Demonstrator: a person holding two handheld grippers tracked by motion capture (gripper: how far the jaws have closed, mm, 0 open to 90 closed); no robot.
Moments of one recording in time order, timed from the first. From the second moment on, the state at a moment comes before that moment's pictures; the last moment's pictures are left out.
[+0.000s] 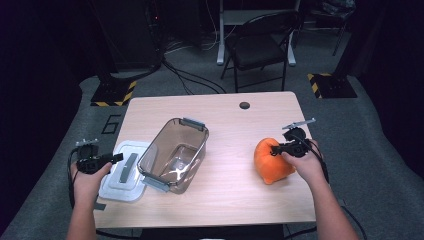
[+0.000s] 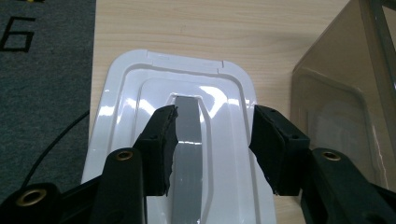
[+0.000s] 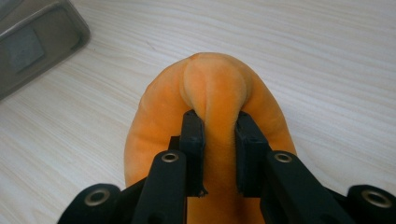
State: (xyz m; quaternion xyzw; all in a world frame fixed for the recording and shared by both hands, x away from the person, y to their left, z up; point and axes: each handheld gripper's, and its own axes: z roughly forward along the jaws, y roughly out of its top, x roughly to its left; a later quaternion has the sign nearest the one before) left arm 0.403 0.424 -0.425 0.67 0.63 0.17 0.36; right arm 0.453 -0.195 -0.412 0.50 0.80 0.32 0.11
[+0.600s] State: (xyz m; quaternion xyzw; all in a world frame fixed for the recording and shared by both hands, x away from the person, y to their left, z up) left arm 0.402 0.426 -0.425 0.67 0.63 0.17 0.37; right arm 0.455 -0.165 -0.377 0.47 0.80 0.35 0.14
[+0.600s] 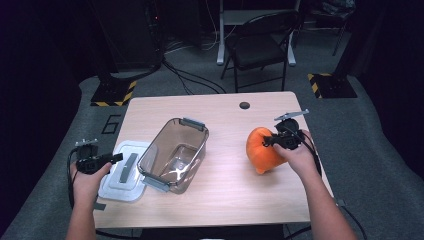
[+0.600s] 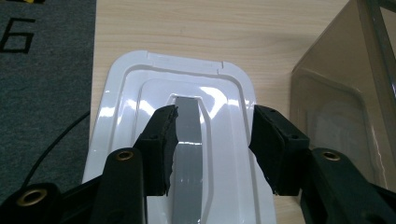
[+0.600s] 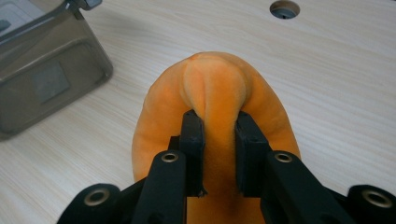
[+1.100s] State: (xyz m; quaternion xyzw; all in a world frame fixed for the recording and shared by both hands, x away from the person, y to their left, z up) left arm 0.402 0.426 -0.425 0.67 0.63 0.17 0.37; right arm 0.460 -0.146 -0.360 0.46 0.80 0.37 0.15
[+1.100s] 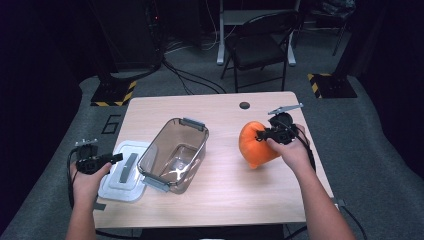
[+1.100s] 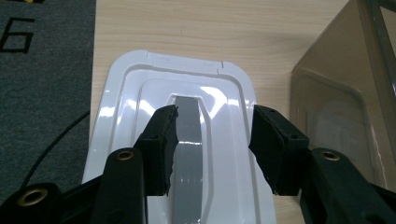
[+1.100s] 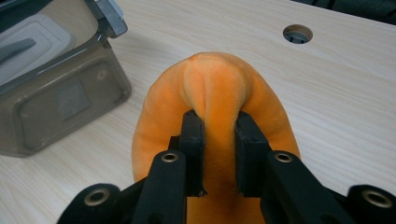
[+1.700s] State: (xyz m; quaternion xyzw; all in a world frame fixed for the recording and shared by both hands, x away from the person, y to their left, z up) left arm 0.401 0.427 -0.424 0.66 0.63 0.17 0.37; right arm 0.463 -0.132 -0.339 0.43 0.80 0.39 0.15
